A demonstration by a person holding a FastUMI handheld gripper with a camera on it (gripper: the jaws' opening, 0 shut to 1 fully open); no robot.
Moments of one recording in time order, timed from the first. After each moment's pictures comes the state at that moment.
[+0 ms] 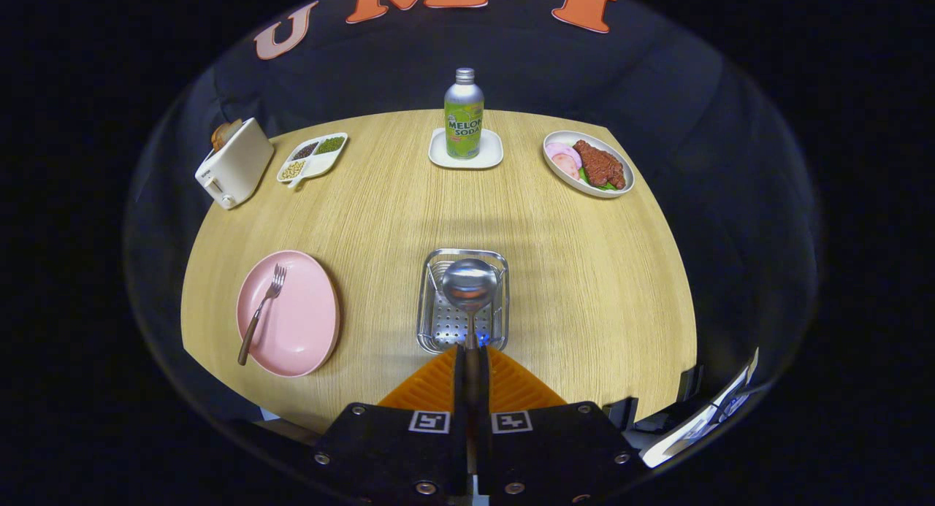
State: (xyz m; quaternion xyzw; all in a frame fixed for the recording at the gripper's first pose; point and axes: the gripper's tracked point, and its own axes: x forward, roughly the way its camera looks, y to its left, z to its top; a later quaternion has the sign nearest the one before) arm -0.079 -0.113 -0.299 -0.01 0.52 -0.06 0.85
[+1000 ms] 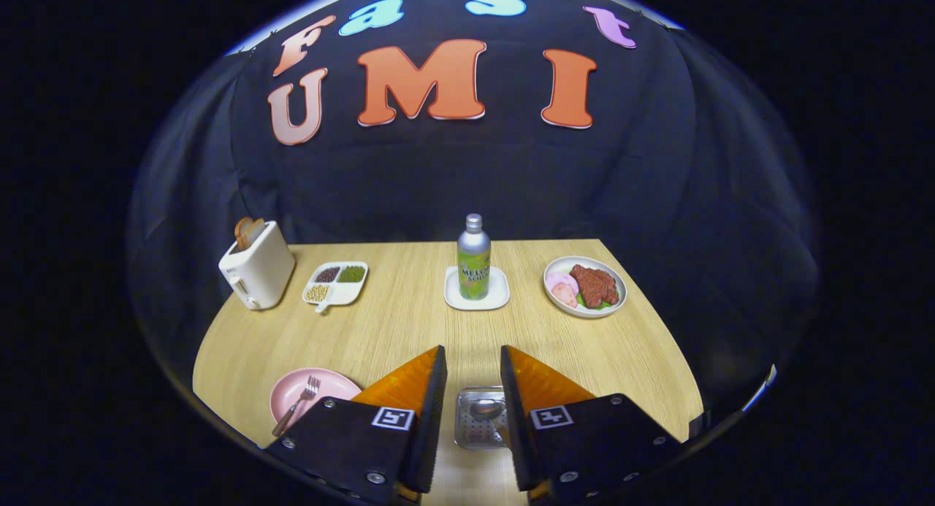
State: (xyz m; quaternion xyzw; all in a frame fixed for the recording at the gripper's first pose) arm 0.011 -0.085 -0.177 0.03 0.25 -0.06 0.97
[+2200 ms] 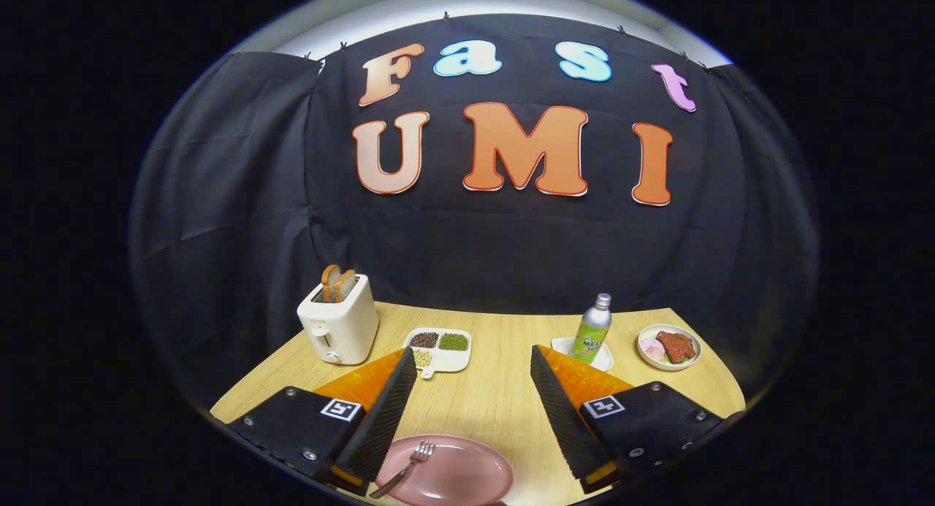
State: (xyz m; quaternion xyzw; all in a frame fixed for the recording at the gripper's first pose) arm 0.043 0.125 -0.149 0.00 0.14 0.02 0.99
